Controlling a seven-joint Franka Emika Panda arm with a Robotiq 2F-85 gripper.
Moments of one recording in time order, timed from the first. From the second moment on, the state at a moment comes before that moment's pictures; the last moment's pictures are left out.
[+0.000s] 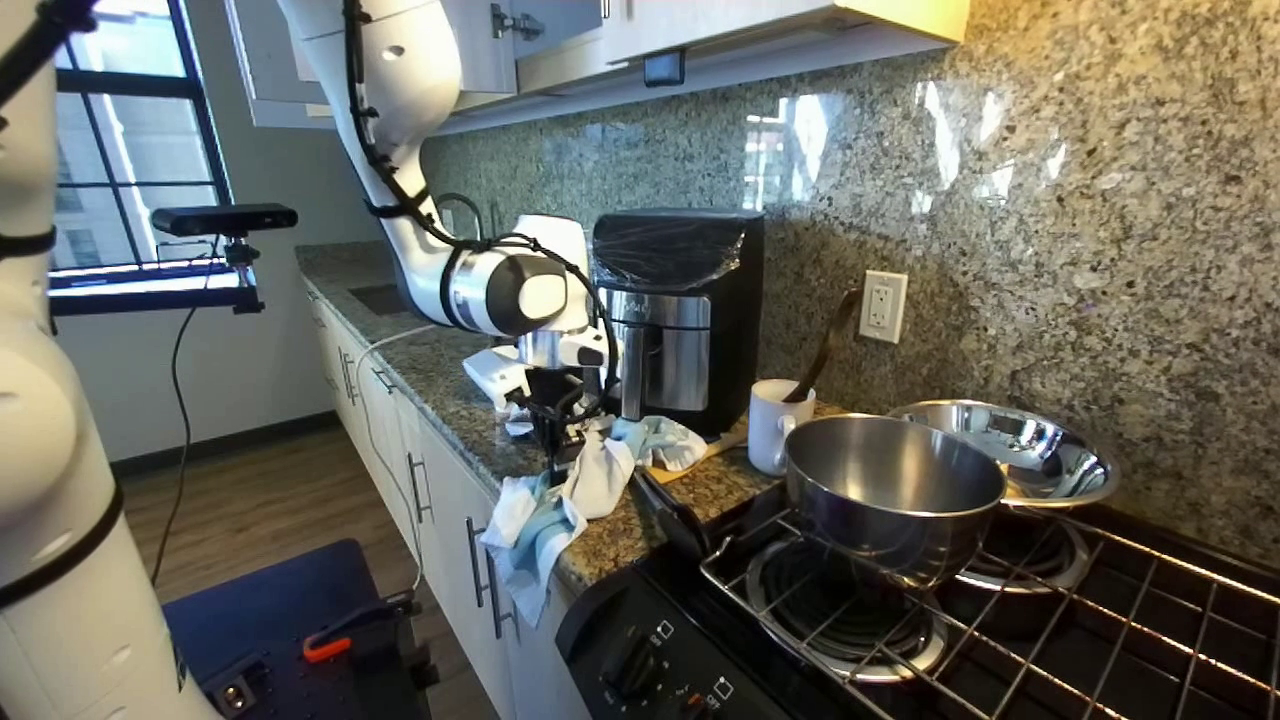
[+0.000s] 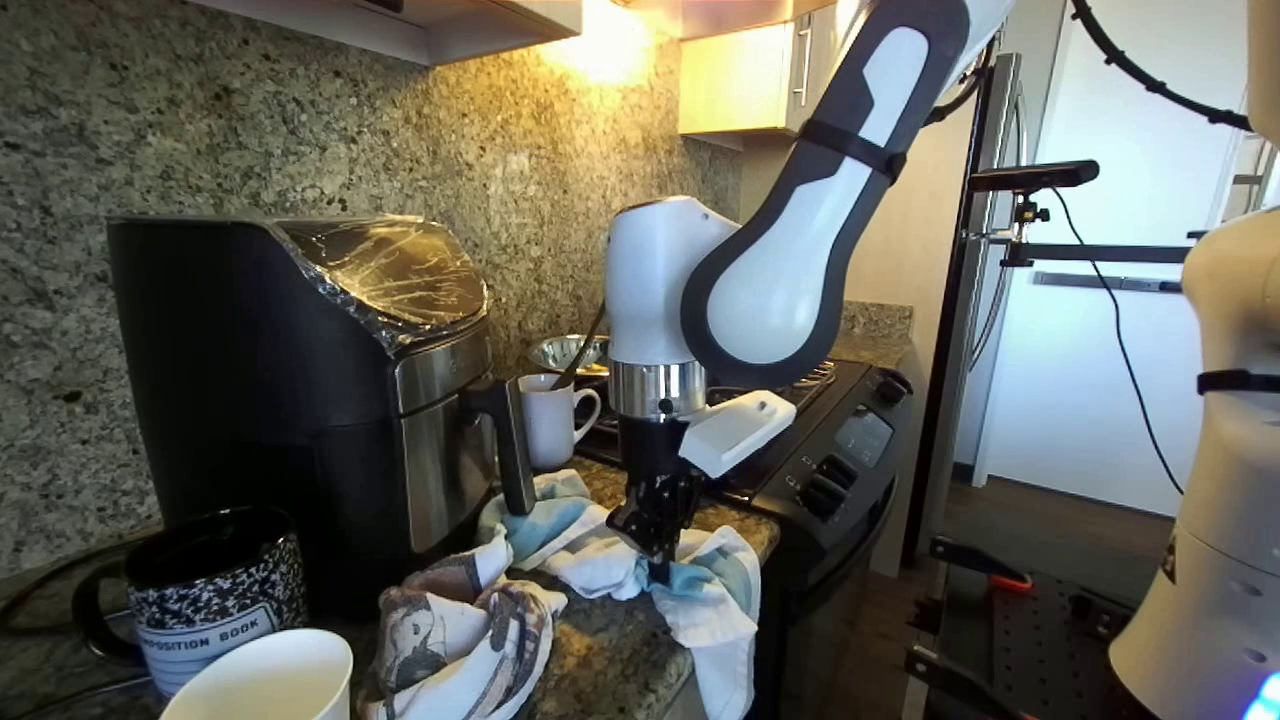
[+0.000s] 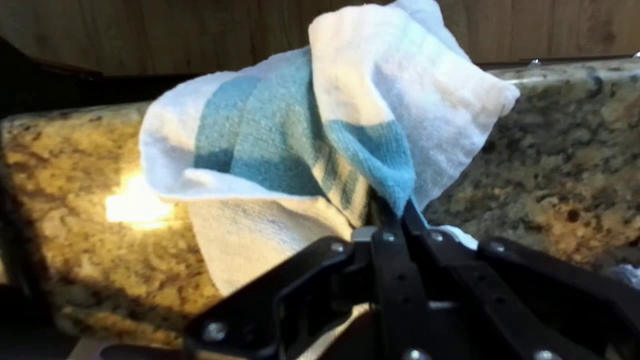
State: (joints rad) arm 0.25 0.23 0.06 -2.49 -0.05 2.69 0.44
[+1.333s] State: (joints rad) arm 0.22 0.26 0.22 -2.47 0.18 2.62 0.25
